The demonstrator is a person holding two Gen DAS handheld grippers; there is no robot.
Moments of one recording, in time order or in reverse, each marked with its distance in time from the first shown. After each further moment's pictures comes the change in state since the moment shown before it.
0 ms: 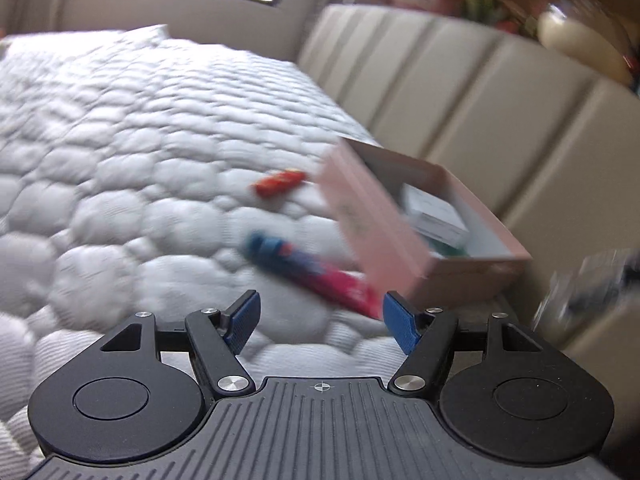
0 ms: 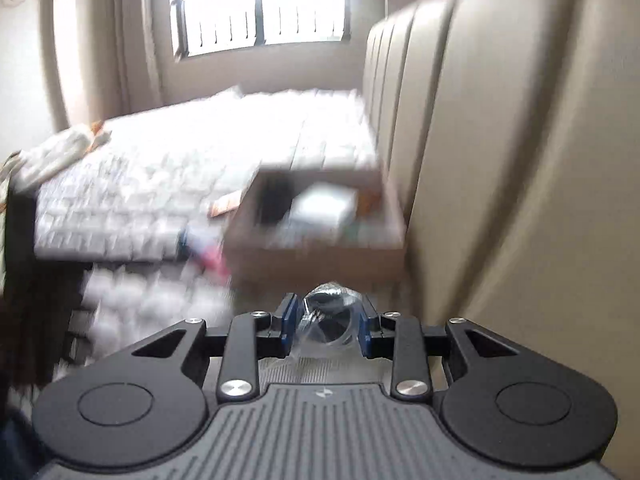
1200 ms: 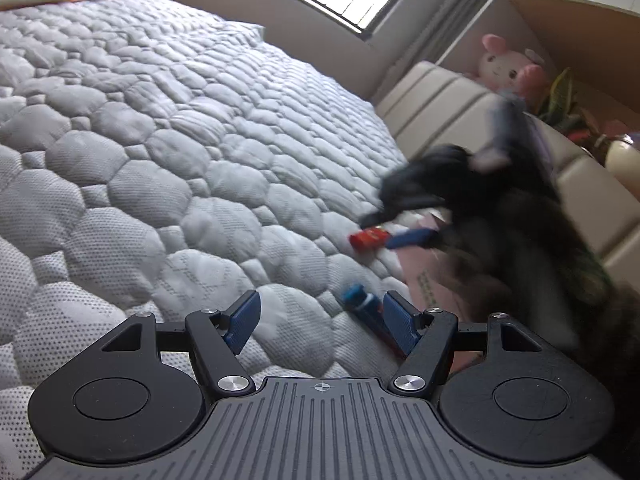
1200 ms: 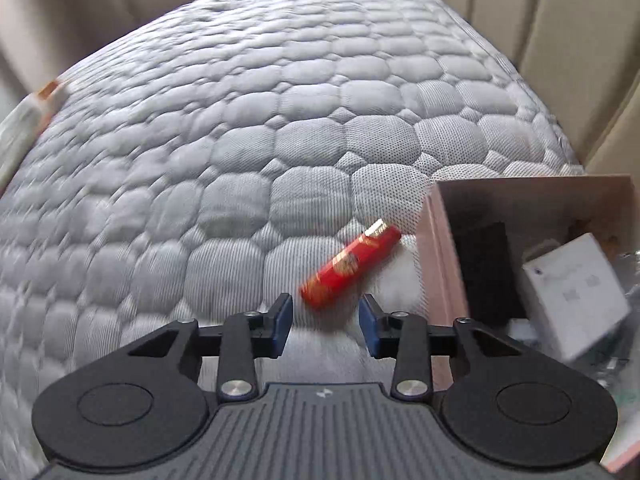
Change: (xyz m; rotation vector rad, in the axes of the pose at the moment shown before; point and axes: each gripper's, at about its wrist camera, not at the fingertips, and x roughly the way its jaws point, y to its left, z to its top) left arm -0.040 0.063 0.017 -0.260 -0.091 0.051; right arm 0.313 0.171 0.124 0.146 0.446 0.031
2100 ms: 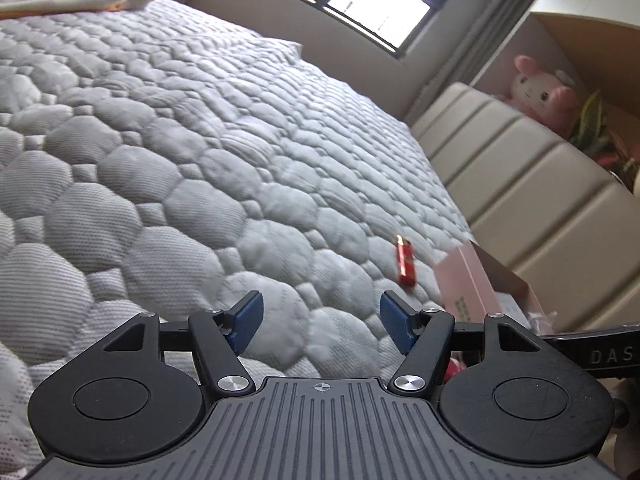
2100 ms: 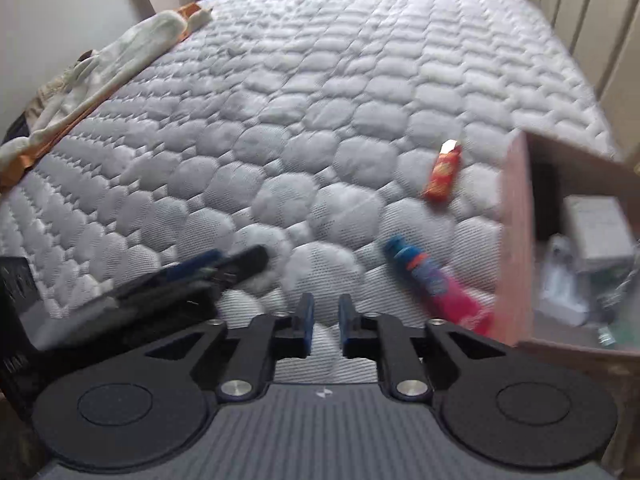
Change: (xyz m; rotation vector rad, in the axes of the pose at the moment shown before) left arm -0.010 0.024 0.008 -0.061 -0.054 0.109; right arm -0.115 0.015 -0.104 -0.346 0.035 0.222
